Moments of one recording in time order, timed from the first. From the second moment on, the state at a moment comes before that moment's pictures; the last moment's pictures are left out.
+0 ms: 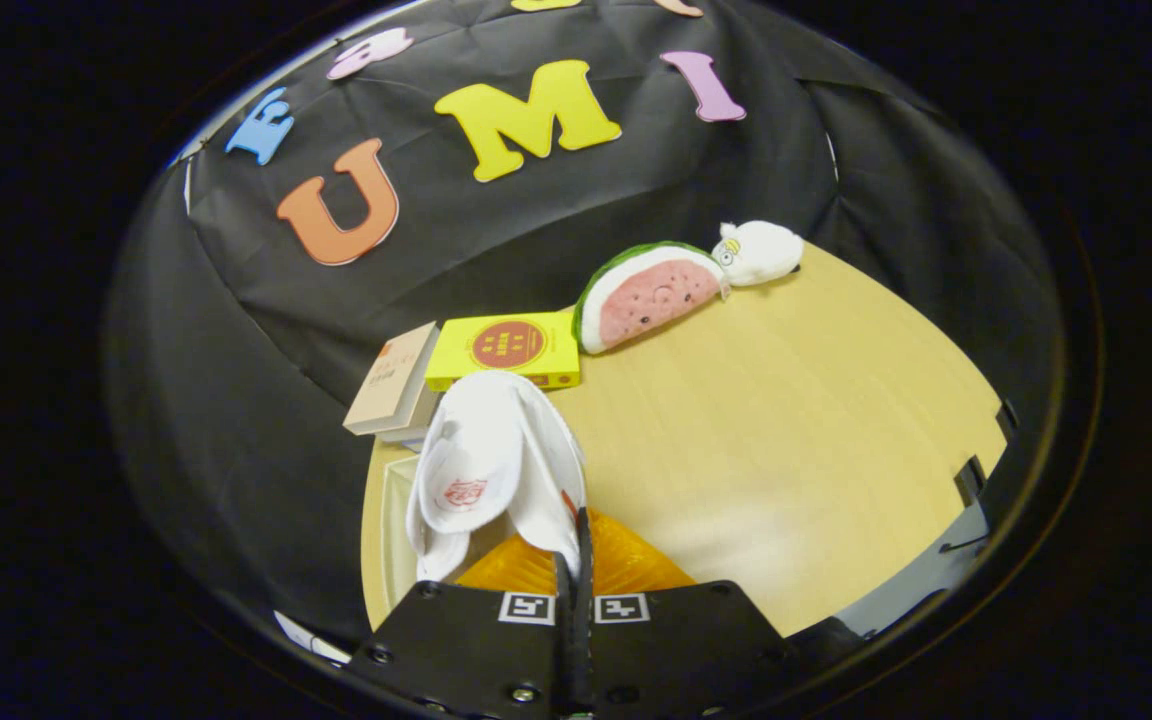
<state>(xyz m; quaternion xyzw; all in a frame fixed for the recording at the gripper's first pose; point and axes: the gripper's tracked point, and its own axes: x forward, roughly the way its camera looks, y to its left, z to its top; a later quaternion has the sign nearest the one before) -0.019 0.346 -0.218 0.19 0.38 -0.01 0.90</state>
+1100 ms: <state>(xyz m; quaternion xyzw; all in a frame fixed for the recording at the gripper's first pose) 0.005 0.399 -0.300 0.12 0.37 -0.09 0.92</state>
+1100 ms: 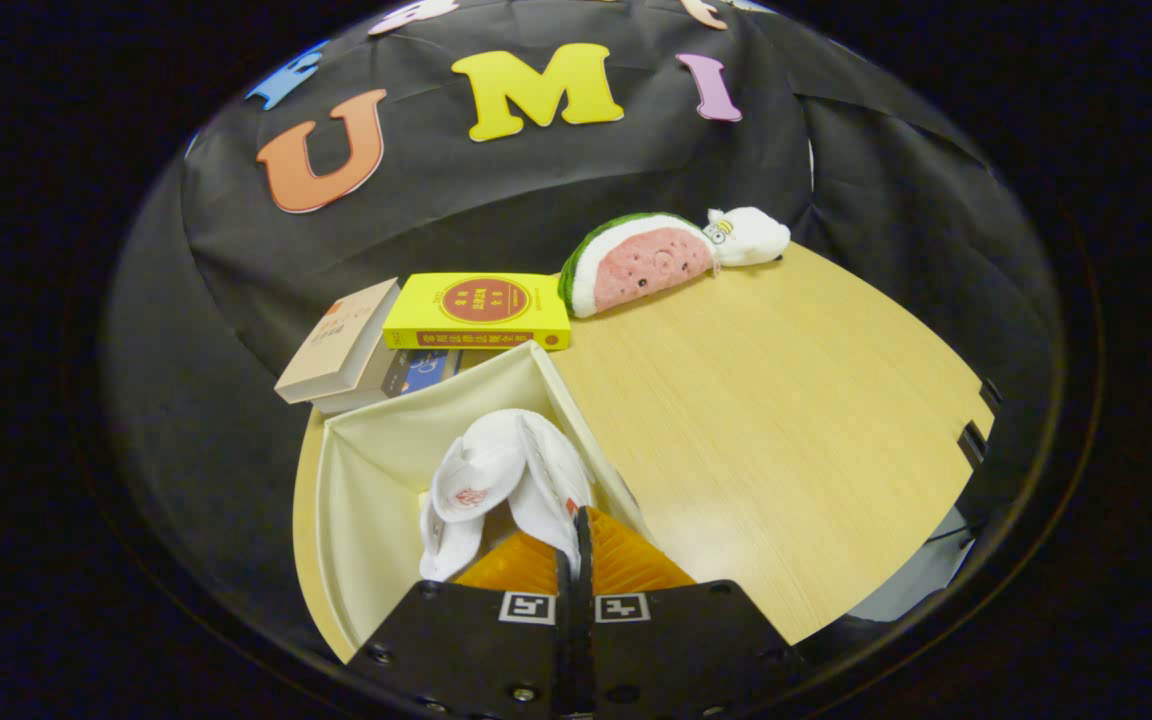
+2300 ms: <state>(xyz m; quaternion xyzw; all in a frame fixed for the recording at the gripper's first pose) -0.073 0.270 -0.064 0.04 0.12 0.01 0.99</state>
